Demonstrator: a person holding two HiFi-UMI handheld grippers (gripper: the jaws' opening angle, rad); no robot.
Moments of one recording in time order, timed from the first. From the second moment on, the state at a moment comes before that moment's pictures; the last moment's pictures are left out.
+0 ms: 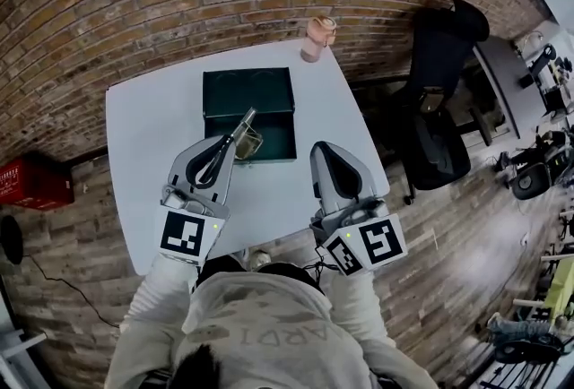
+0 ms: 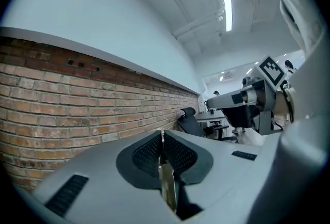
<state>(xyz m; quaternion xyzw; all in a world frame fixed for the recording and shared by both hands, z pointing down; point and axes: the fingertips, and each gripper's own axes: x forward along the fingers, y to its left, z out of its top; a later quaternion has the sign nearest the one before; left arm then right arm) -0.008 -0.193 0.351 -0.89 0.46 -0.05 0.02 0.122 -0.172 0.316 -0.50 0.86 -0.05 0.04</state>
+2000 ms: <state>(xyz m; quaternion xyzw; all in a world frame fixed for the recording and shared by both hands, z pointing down) 0.067 -0.284 0.536 -0.93 0.24 -0.27 0.03 0.162 -0.210 0.382 -0.57 0.81 -0.12 -0.02</state>
